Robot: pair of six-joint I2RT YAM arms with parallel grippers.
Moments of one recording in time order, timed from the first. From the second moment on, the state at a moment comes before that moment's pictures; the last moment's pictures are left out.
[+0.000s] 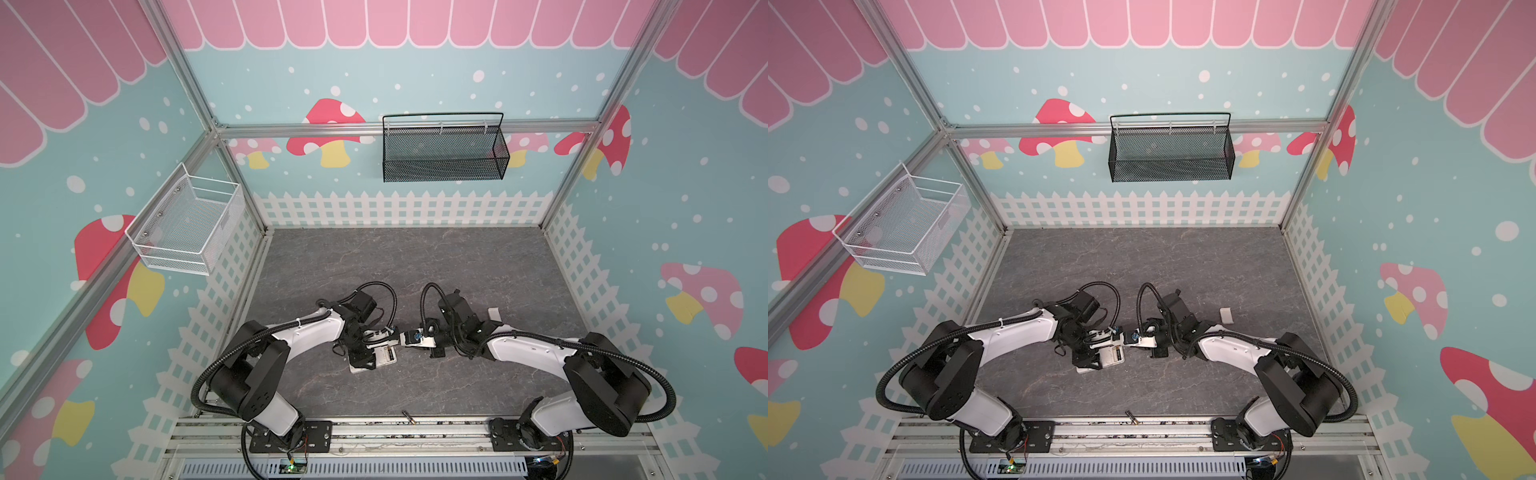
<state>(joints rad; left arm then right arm) -0.57 1.58 0.85 -0.71 0.32 0.73 0.72 1.46 0.68 0.01 -0.56 -0.88</state>
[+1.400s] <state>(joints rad) -0.48 1.38 0.85 -0.72 0.37 0.62 0.72 1.13 0.38 0.42 -0.02 -0.15</state>
